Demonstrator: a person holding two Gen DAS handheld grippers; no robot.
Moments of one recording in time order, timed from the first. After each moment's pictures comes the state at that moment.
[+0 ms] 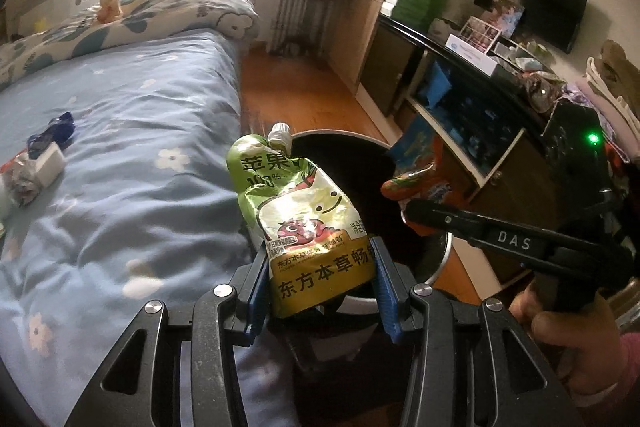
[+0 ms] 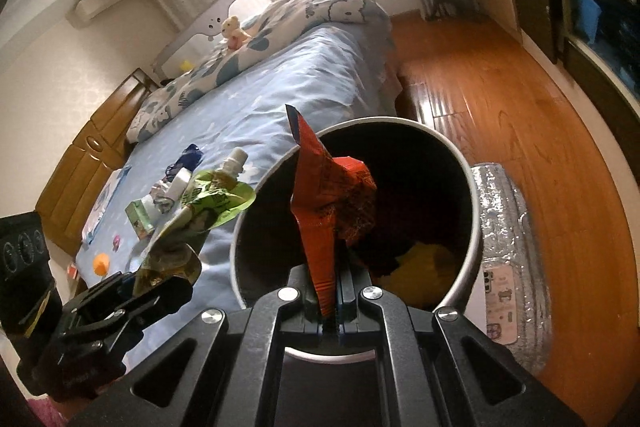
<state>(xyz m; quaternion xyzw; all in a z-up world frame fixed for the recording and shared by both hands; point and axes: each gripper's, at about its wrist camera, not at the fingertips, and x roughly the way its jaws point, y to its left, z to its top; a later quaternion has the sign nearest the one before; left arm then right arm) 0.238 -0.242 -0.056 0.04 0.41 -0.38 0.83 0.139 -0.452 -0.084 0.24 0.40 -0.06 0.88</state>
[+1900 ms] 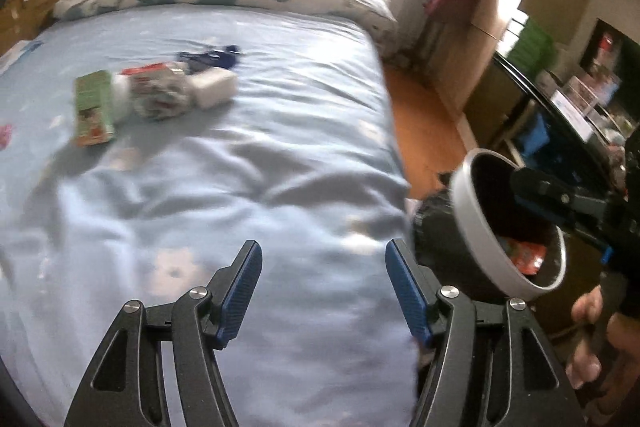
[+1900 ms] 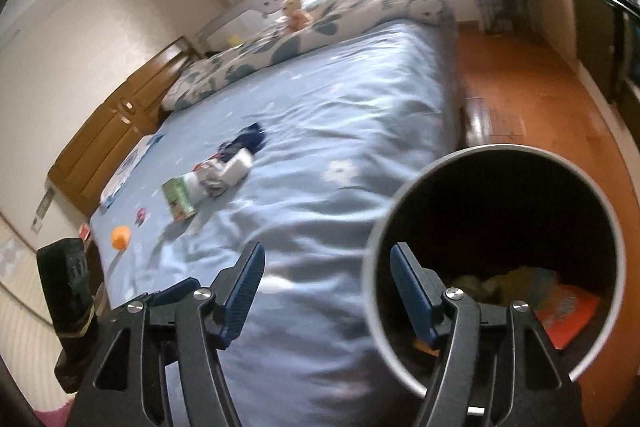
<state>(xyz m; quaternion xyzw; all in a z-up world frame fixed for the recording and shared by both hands) 0.245 -0.107 -0.063 -0.04 0.43 -0.20 0.88 0.207 -0.353 -0.072 0.19 0.40 0.03 0.90</state>
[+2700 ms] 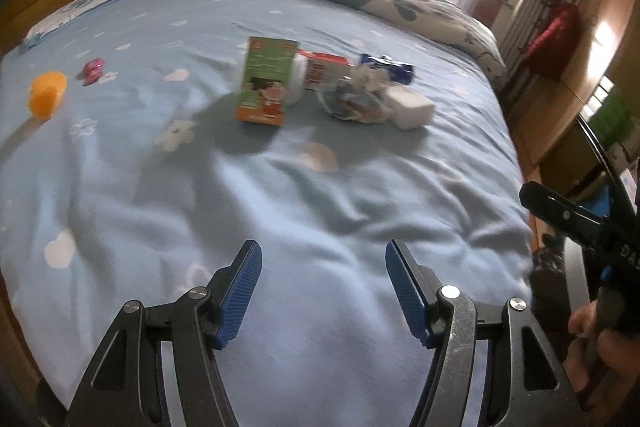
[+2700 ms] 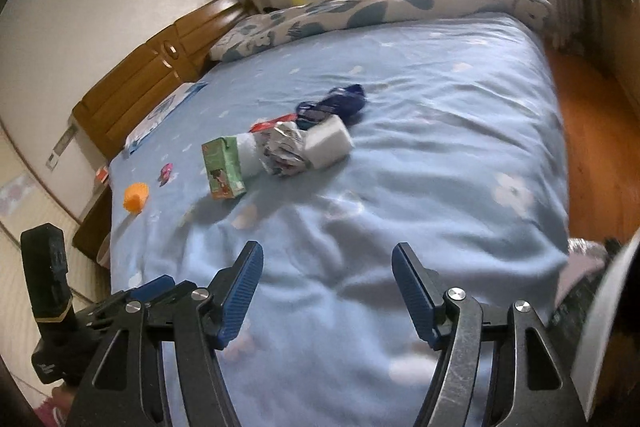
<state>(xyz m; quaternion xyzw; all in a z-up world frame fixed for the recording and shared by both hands) 0.286 0.016 -0.083 -0.11 0.45 -0.06 0.89 0.307 -0.226 -0.113 0.12 0.42 0.13 0.89</state>
